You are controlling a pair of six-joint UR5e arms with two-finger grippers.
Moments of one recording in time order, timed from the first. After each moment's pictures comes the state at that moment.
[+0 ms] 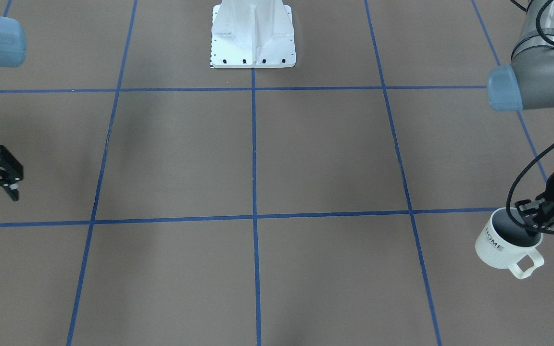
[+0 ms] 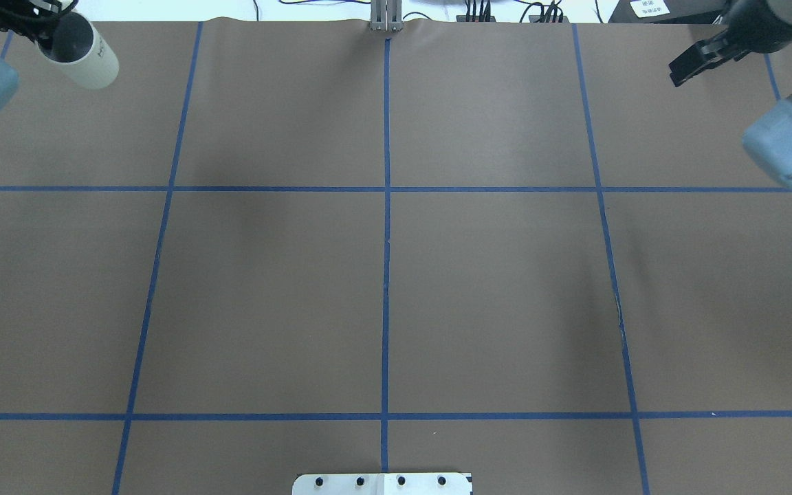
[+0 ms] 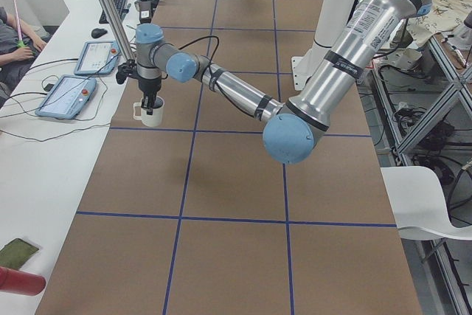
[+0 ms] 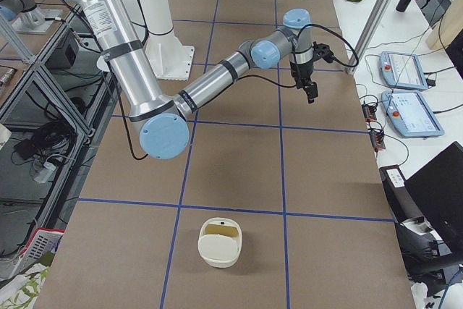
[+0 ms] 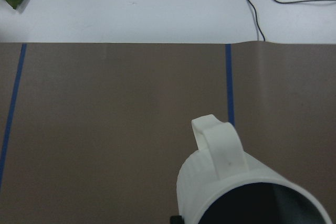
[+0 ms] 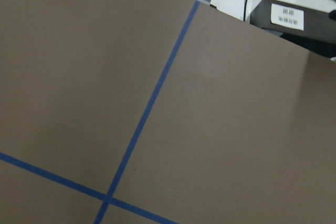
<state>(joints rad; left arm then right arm) -1.22 -2.09 -1.52 -1.58 -2.09 -0.51 1.21 -1.16 1.78 -1.63 2.11 0.24</state>
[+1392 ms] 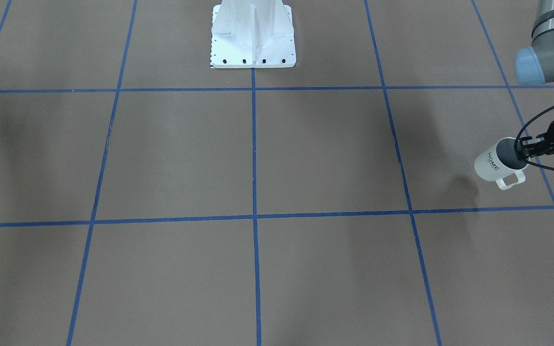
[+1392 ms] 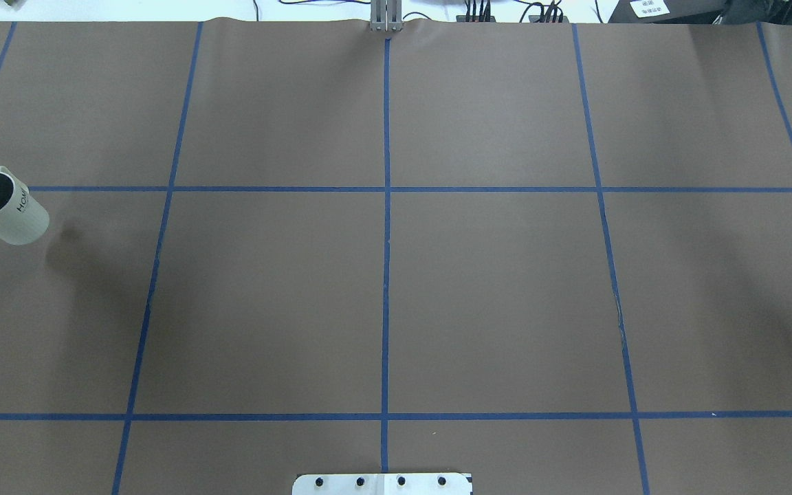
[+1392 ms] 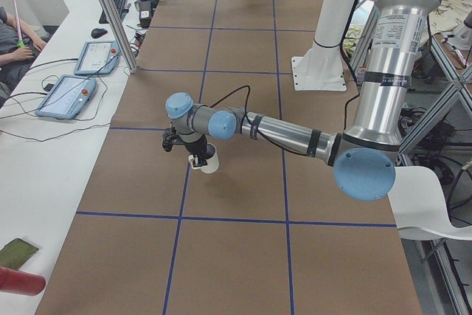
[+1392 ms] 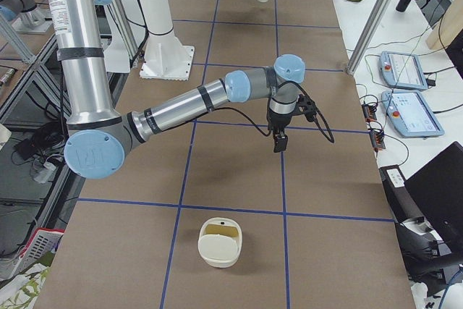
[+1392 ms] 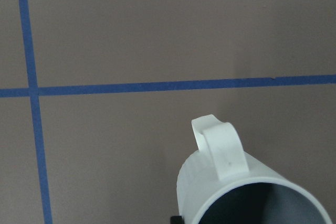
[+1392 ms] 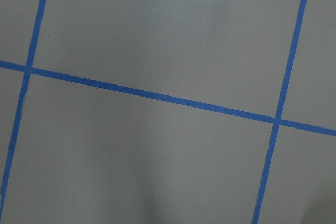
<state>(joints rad) -1.20 -1.71 -1.64 -1.55 -2.34 -0.39 1.37 -1.44 1.87 -1.82 2.28 0.08</state>
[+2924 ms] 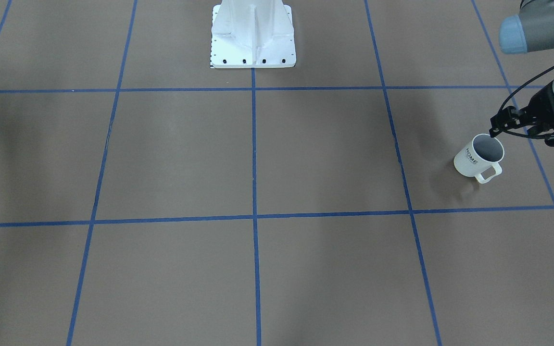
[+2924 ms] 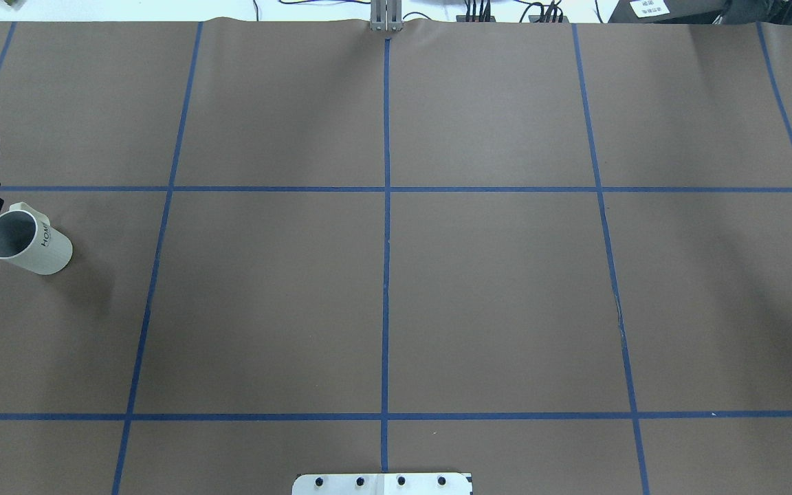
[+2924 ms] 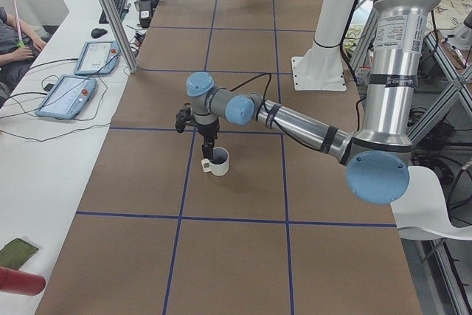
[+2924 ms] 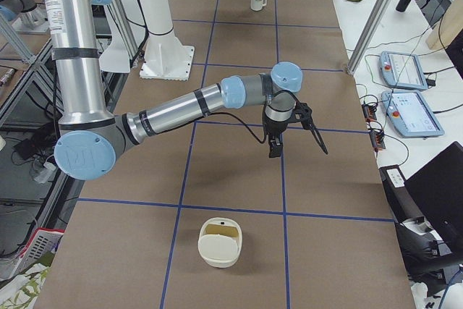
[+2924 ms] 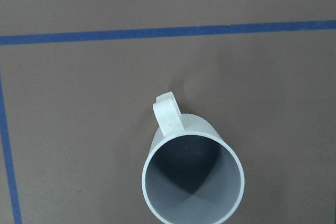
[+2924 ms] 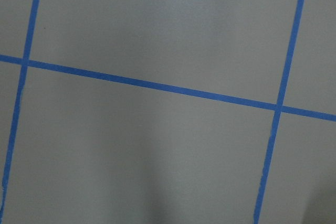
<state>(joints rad) -1.18 -1.65 -1.85 -1.55 -2.21 -0.46 1.41 -1.48 1.87 -1.82 2.31 0.06</state>
